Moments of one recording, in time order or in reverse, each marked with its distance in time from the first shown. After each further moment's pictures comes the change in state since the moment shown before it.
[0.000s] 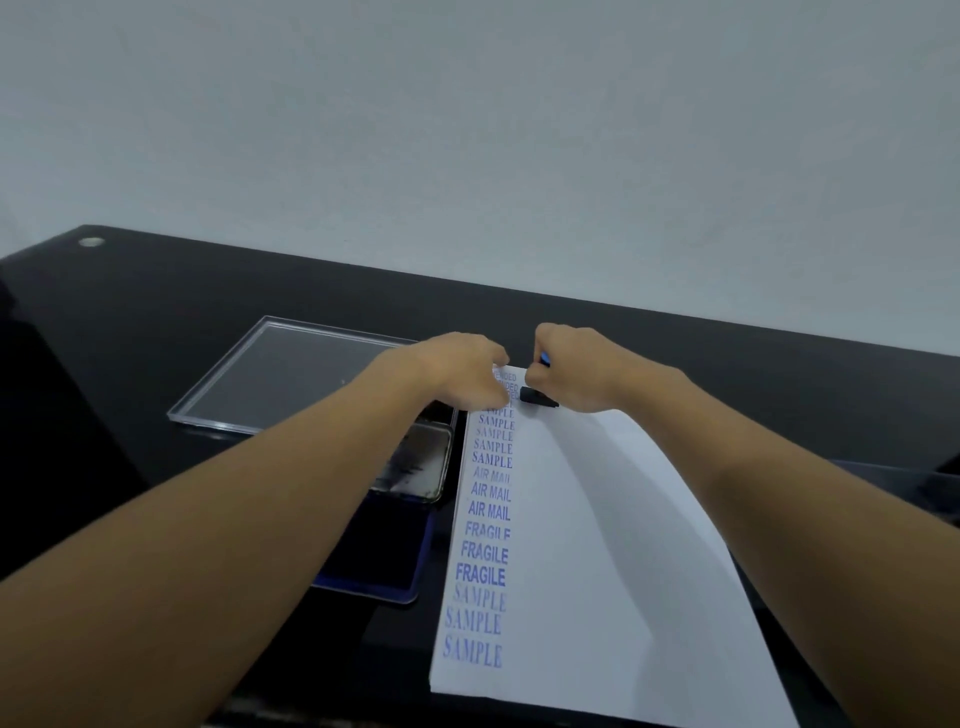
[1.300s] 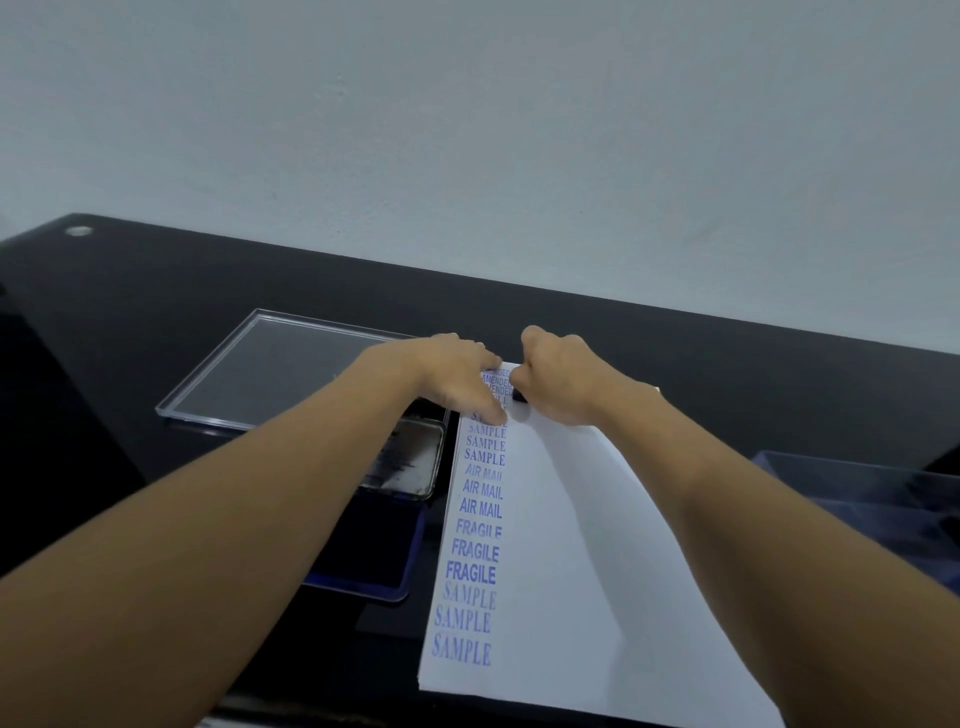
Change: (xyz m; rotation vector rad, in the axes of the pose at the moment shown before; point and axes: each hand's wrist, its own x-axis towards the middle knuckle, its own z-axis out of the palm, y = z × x) left_hand -0.003 -0.001 -0.001 0.072 -0.123 0.010; right_hand -0.003 -0.009 0.016 0.058 0.048 0.071
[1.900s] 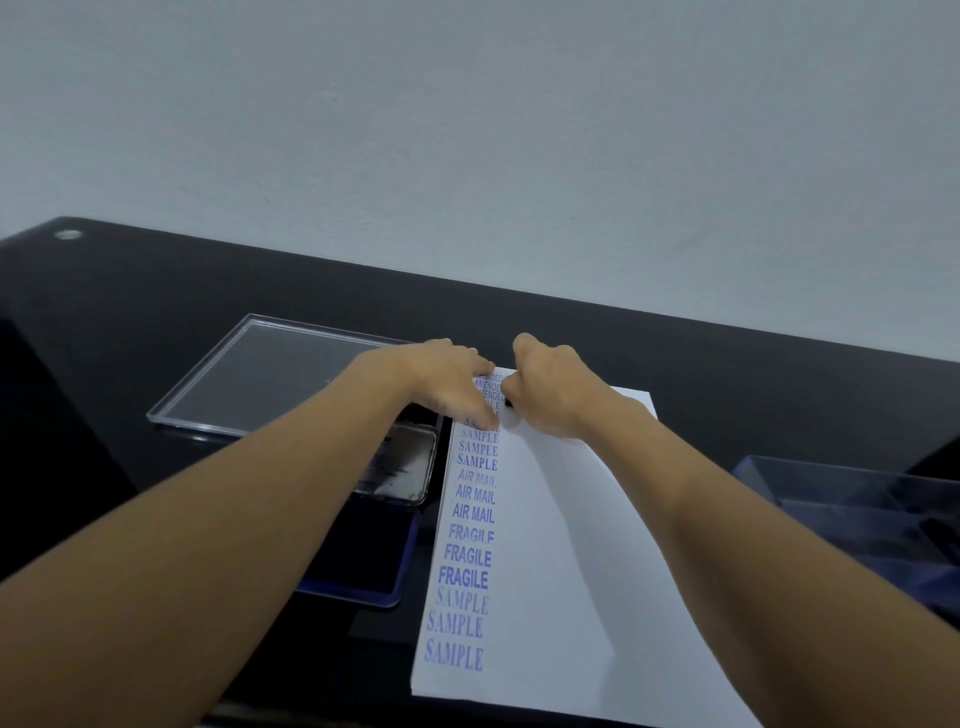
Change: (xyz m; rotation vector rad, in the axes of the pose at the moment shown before) left_hand 0.003 -0.001 0.001 0.023 -0.015 -0.009; right_hand -0.007 -0.003 0.003 0.062 0.021 0.017
